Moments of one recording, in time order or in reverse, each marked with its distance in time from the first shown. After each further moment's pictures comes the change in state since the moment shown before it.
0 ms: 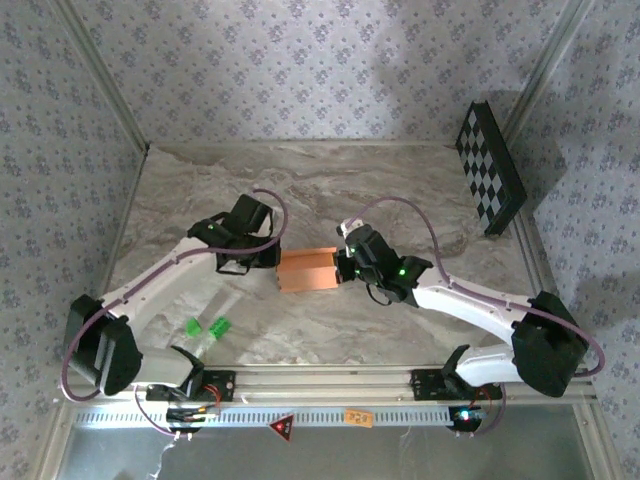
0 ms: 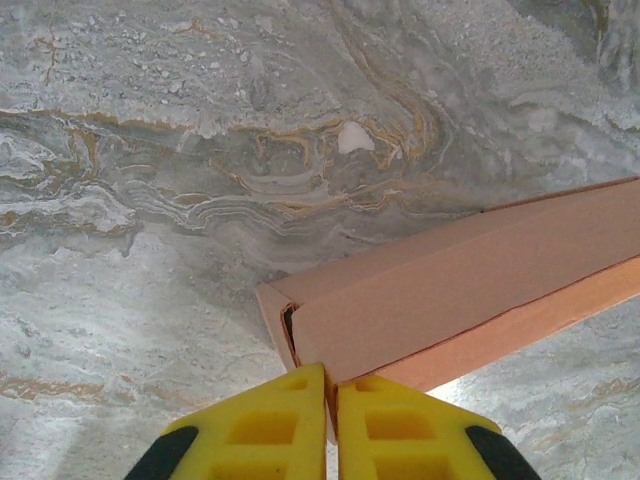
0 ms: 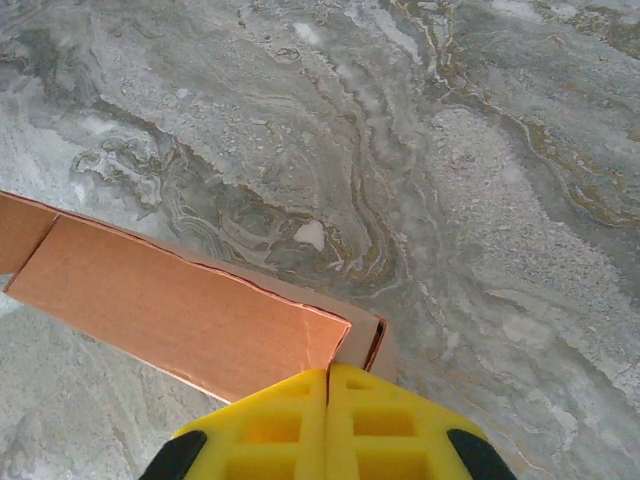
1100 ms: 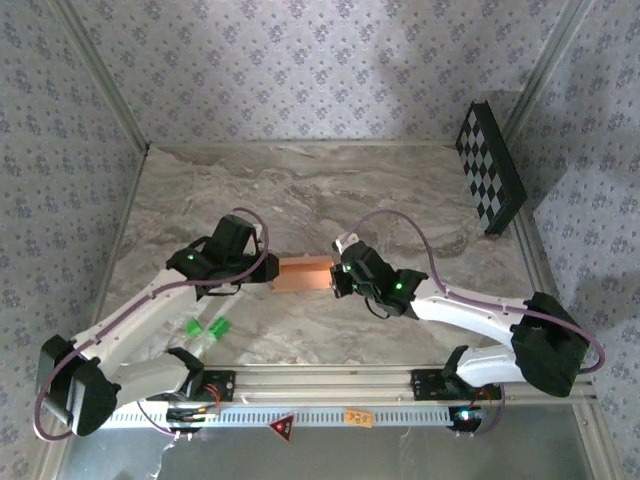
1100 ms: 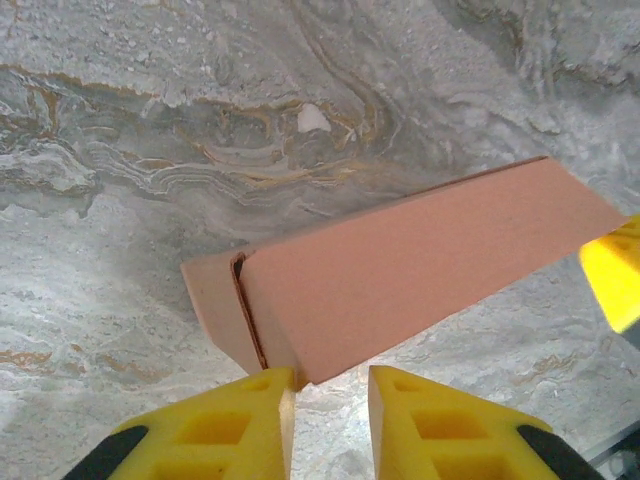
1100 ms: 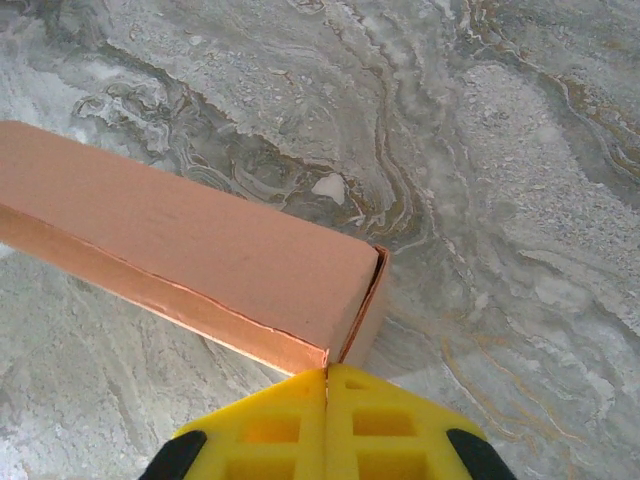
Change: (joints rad) left arm -0.009 -0.241 -0.201 0.115 0.048 -0.077; right arm 0.079 -0.014 -0.086 0.055 0.048 -0.001
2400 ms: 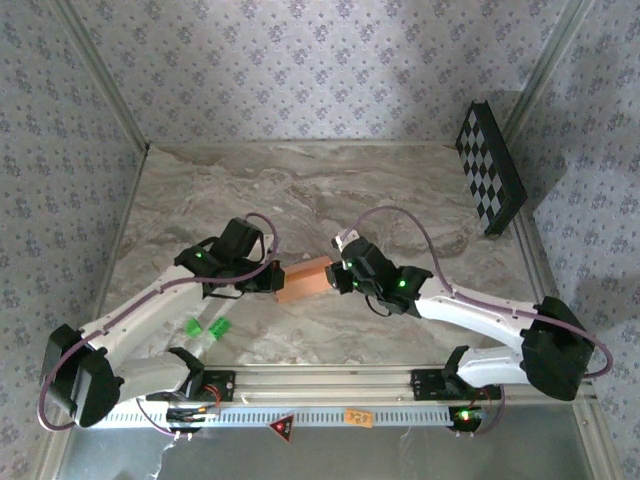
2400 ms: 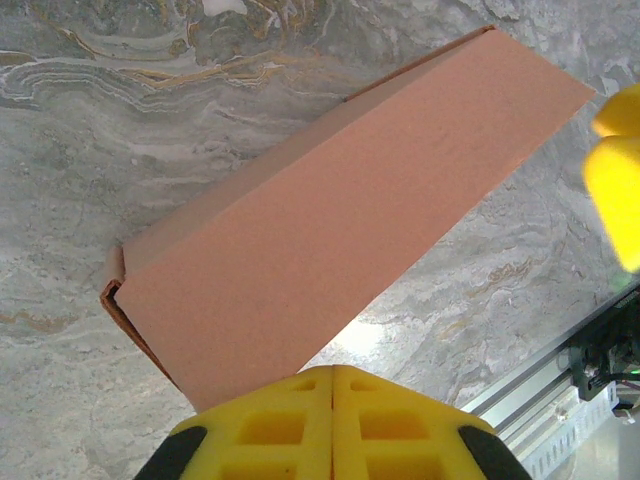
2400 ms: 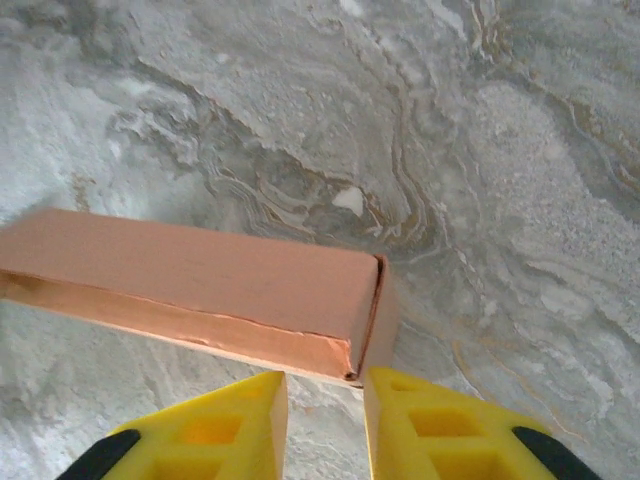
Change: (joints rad) left arm -0.027 0.061 -0.002 -0.040 0.174 0.023; right arm 0.004 -0.042 0.060 -0.081 -0.018 0.003
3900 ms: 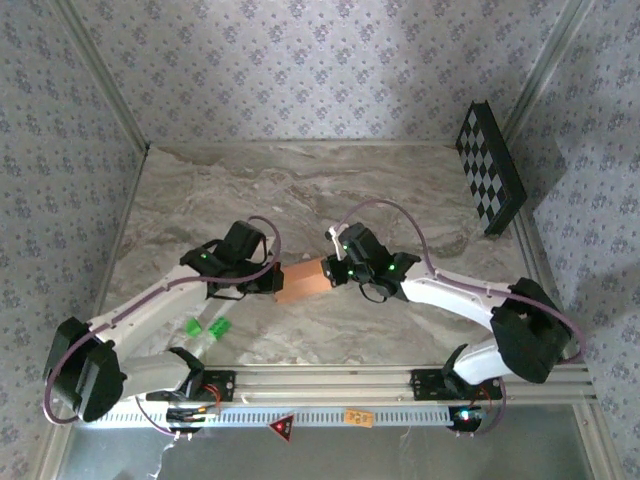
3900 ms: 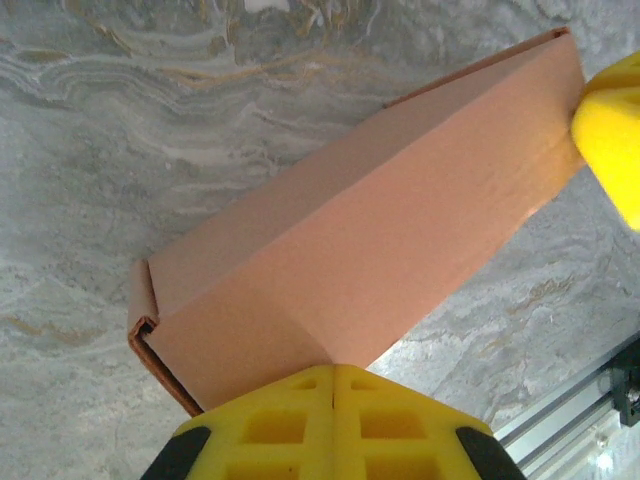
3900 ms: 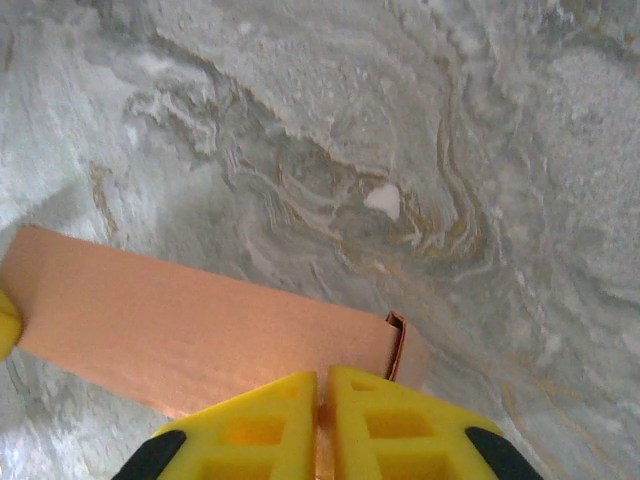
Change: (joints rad) left arm 0.004 0.031 -0.041 0.050 -0.045 0.003; right arm -0.108 0.163 0.044 0.076 -0.214 -0.031
